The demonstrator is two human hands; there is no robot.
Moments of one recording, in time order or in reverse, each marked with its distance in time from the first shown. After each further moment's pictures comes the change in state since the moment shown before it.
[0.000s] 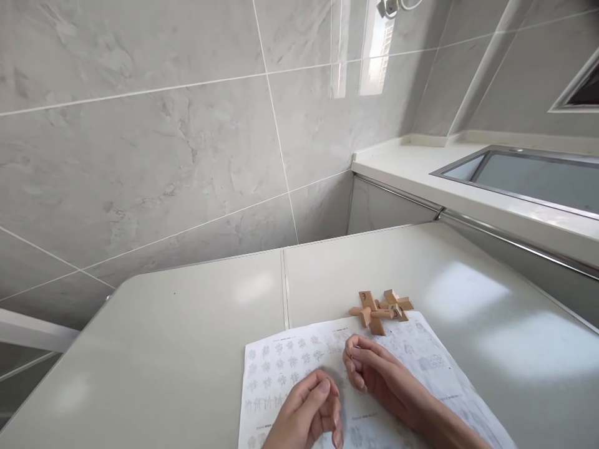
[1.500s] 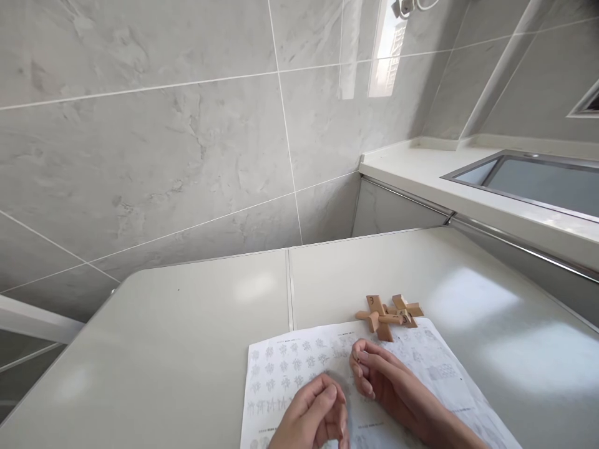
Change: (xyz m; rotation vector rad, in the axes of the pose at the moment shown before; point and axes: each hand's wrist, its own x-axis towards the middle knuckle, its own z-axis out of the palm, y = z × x) left_hand 0.002 -0.007 -0.007 -0.015 -0.033 0.001; right_hand 0.002 0.007 -0.008 0.045 -0.005 0.021
